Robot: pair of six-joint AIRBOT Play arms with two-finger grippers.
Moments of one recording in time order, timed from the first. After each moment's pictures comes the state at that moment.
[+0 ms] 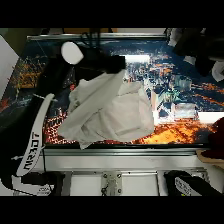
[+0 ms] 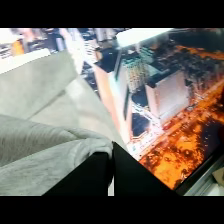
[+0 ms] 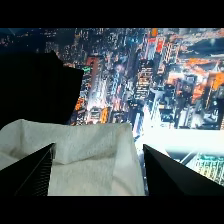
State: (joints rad) left arm -0.54 -1.60 1.92 1.10 -1.04 -1.66; right arm -0.08 -1.14 1.68 -1.21 1.11 1.55
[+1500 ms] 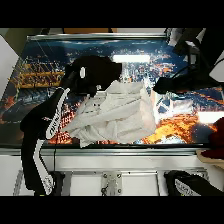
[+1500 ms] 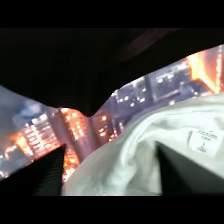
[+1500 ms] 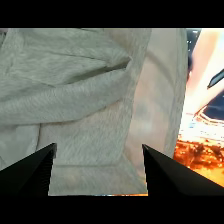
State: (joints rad) left arm -0.31 -2.02 1.92 1.60 -1.36 -1.75; right arm 0.12 -1.16 1.43 -1.27 1.34 1.59
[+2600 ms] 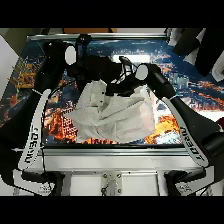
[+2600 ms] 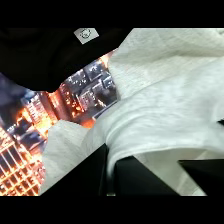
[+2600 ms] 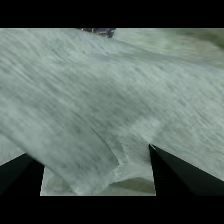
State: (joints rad) left arm -0.43 -1.63 1.92 1.59 -1.41 -1.75; right arm 0.47 -1.69 1.69 -1.11 1.13 1.75
